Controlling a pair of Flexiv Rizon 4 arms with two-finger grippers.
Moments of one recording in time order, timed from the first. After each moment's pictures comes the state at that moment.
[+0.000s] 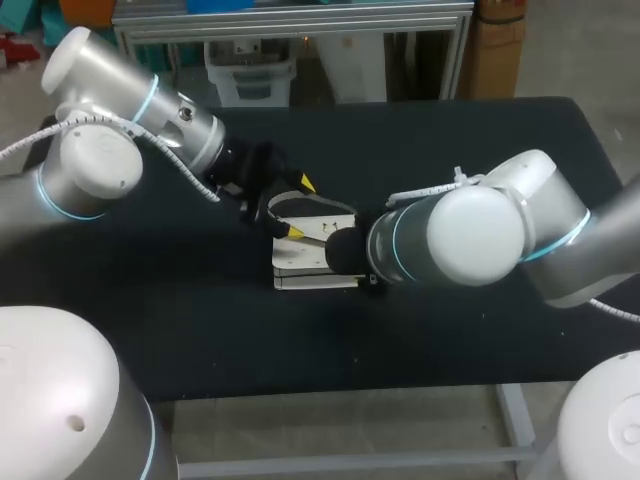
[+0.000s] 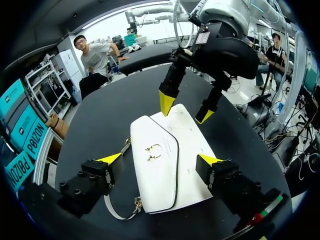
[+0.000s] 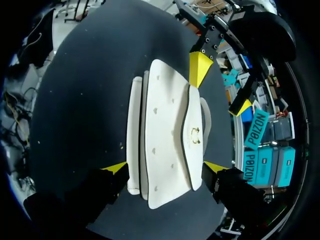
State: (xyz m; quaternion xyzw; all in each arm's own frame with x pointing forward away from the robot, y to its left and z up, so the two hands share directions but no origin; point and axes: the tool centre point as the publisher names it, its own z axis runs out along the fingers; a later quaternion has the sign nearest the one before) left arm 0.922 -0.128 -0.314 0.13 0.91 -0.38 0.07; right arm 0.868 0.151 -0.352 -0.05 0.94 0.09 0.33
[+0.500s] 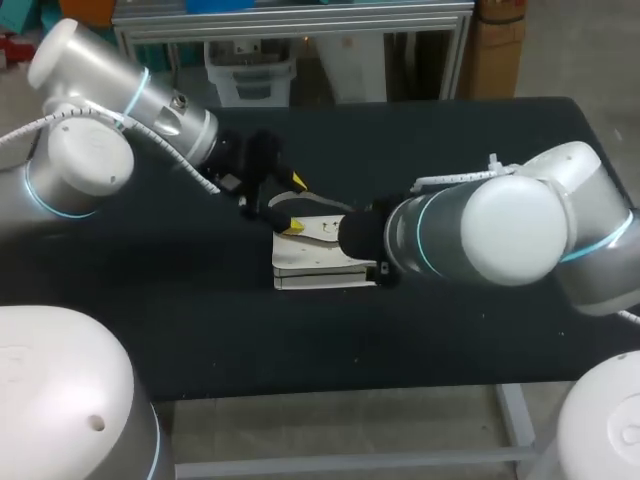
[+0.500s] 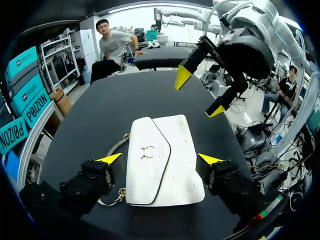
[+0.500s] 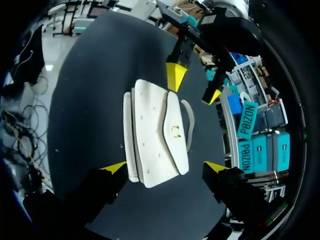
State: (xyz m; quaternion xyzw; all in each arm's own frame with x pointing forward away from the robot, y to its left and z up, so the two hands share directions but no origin) left arm 0.907 -0.121 -0.296 0.01 0.92 -0.39 0.02; right arm 0.848 0.130 -0.303 0.02 0.93 0.12 0.34
